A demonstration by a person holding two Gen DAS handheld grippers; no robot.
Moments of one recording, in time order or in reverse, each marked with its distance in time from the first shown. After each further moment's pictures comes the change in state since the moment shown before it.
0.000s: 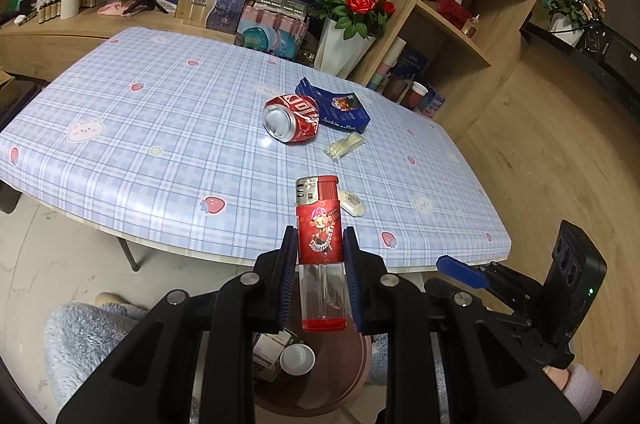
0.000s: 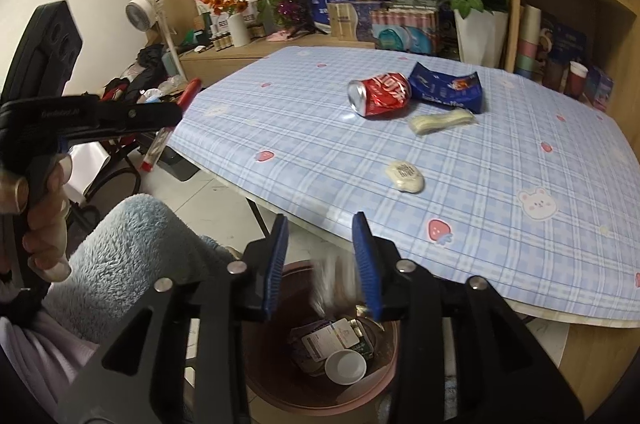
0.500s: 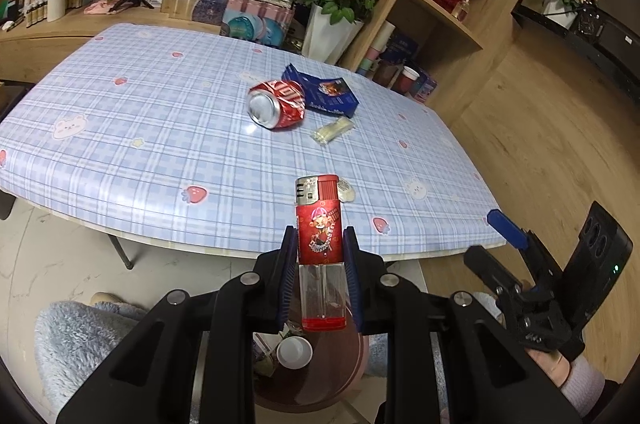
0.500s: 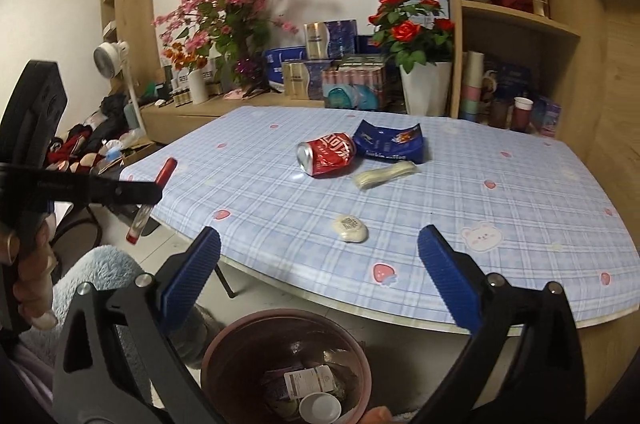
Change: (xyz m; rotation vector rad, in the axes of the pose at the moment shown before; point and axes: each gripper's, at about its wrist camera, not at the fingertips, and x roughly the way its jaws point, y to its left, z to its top) left arm 0.015 -0.013 -0.010 0.038 0.047 -0.029; right arm -0.028 -0.022 -0.001 0.077 -0.204 -0.181
